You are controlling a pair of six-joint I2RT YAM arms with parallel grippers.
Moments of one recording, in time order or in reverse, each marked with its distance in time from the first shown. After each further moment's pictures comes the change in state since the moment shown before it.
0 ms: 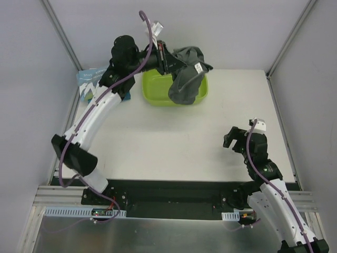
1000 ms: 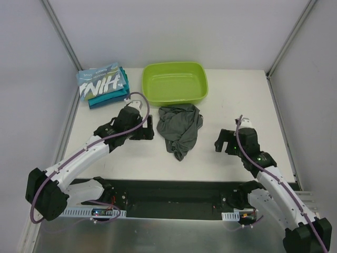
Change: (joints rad) left arm -0.157 -0.580 -1.028 -0.405 -0.823 0.117; right arm 0.020 0.162 0.037 -0.072 -0.091 0.004
